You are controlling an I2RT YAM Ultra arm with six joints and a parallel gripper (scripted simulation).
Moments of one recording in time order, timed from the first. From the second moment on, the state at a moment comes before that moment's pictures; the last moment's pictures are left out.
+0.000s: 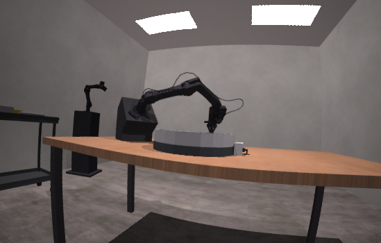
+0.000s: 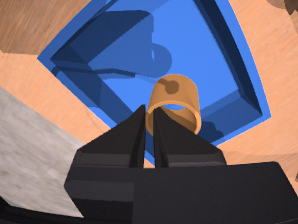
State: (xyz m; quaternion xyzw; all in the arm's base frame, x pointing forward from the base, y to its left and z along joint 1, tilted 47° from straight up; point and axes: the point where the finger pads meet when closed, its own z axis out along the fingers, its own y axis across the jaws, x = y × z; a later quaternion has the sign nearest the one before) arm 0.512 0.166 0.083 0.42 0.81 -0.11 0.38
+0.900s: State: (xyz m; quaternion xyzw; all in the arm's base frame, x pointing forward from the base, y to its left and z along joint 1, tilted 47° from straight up) arm 0.522 0.155 0.072 0.43 0.81 -0.12 0.38
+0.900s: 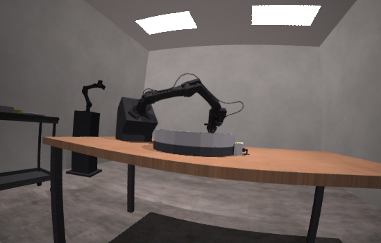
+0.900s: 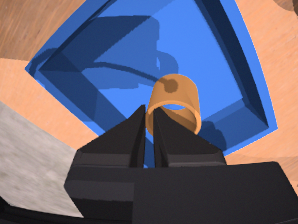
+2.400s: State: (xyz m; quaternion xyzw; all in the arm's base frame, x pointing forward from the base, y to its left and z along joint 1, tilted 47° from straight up) arm 0.534 0.146 0.059 0.42 0.81 -0.11 0.38
